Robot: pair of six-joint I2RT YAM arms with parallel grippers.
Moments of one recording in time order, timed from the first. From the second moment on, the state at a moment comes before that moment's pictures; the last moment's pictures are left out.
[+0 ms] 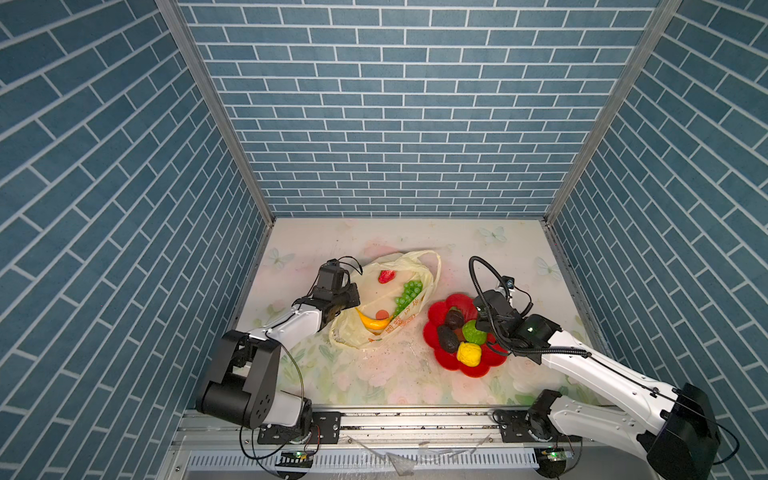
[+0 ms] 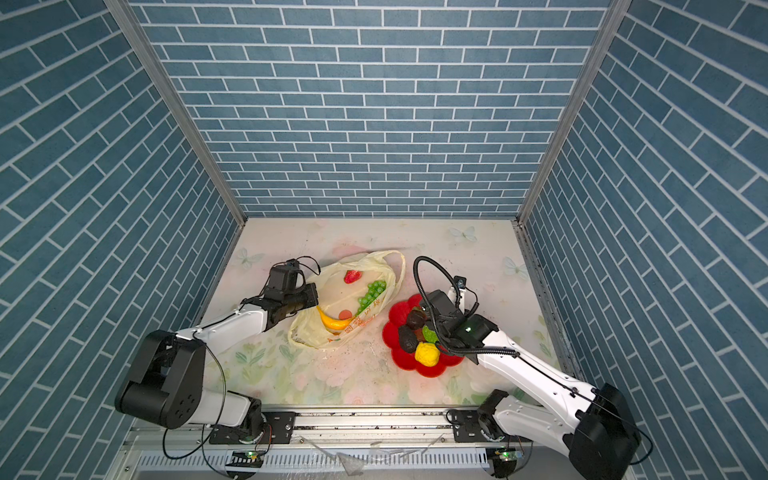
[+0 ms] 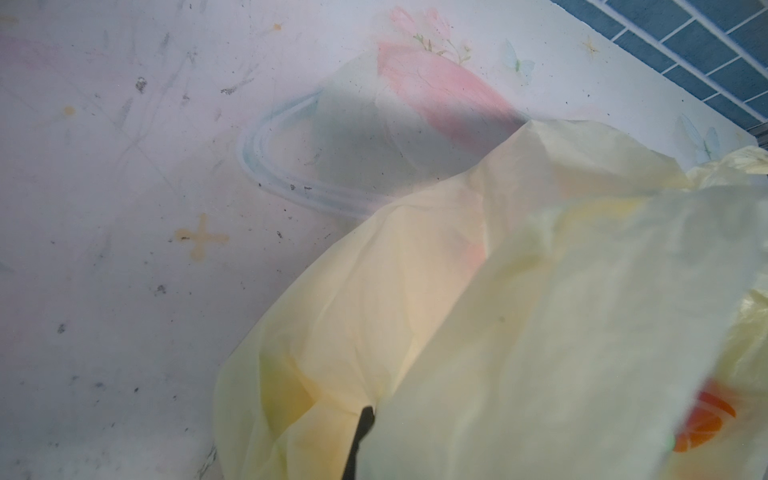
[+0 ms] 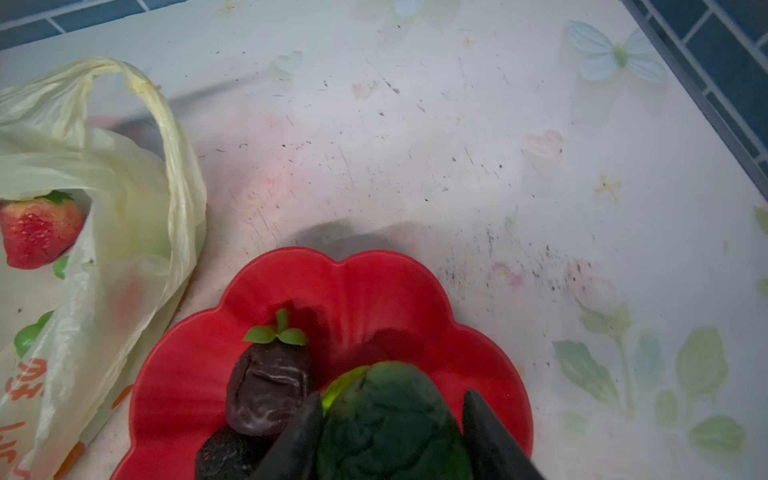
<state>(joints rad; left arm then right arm) -0.27 1.43 0.69 -0.05 0.08 -0.50 0.79 1.04 0.72 -0.68 0.55 0.86</state>
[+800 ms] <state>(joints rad) -0.27 1.43 0.69 -0.04 0.08 -0.50 0.86 1.01 0.58 -0.77 0.55 1.18</state>
